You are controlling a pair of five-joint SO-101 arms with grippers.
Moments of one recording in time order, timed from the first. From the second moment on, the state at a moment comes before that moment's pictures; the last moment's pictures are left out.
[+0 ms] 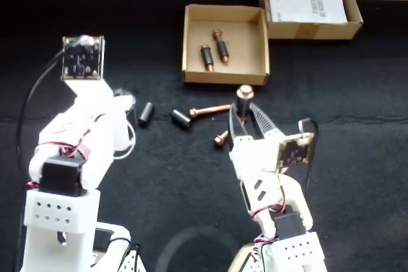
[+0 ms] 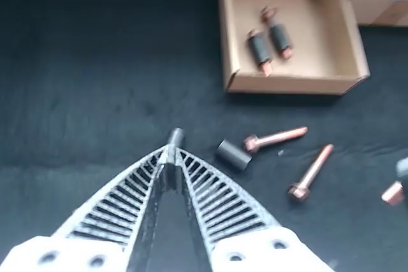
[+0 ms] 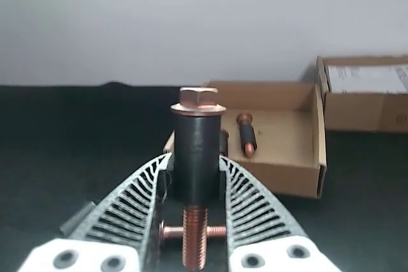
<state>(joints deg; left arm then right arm) 1.0 -57.4 40.8 61.3 12.6 -21.0 -89.5 95.4 8.0 -7.7</state>
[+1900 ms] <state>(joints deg) -3.6 -74.5 96.0 20.9 12.6 -16.8 25.1 -13.8 27.6 -9.5</state>
